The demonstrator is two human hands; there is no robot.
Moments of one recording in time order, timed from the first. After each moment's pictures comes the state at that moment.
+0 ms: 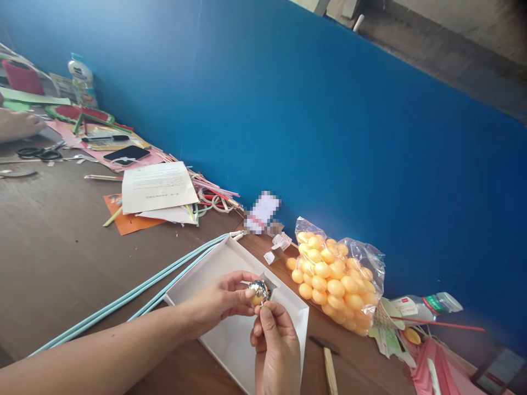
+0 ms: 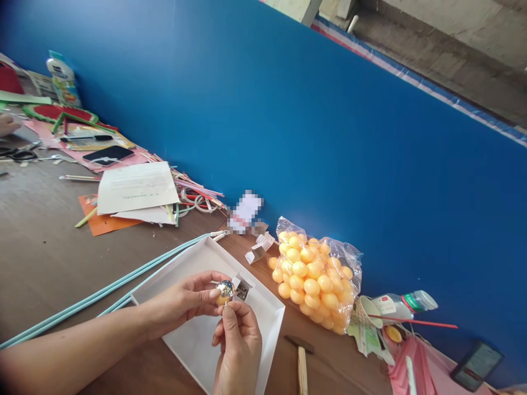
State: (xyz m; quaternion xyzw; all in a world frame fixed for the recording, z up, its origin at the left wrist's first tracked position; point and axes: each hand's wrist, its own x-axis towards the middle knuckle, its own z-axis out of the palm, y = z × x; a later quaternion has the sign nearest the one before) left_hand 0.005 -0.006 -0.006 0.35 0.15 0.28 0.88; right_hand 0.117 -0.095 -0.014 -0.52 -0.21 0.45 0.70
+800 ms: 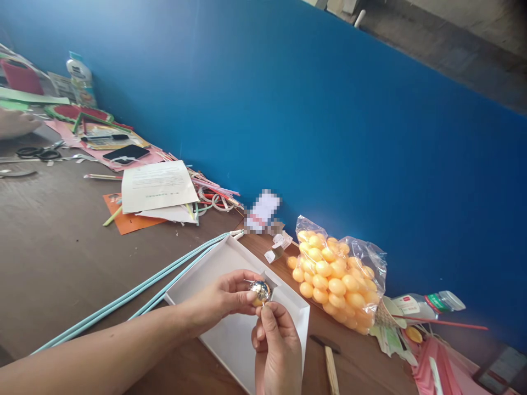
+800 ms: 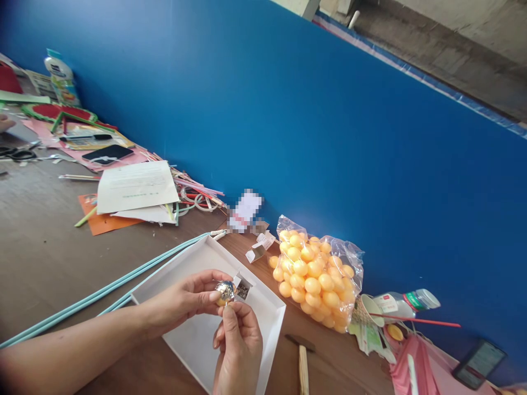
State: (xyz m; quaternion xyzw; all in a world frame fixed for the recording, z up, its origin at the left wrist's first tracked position) left_hand 0.004 -0.005 -0.003 0.40 0.13 0.29 0.86; right_hand 0.112 -0.095 -0.009 -0.52 -0.20 0.44 0.71
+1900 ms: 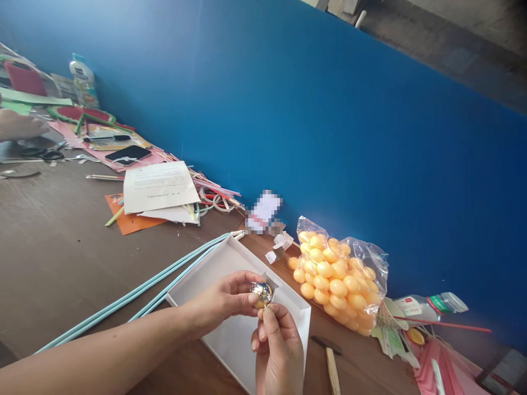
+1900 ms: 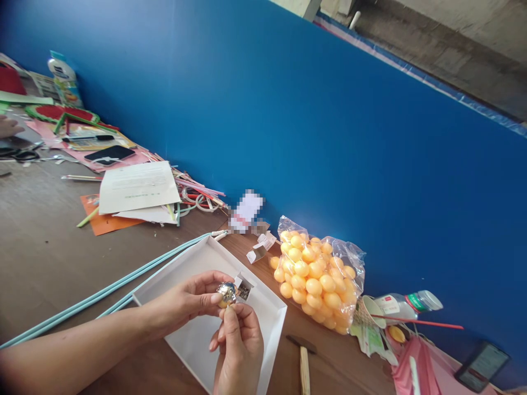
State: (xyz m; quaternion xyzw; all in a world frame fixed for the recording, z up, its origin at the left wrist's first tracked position) left_hand 0.005 -0.007 -0.004 0.39 0.12 0.29 0.87; right_hand 0.109 -0.096 -0.006 -0.50 -0.19 0.46 0.71
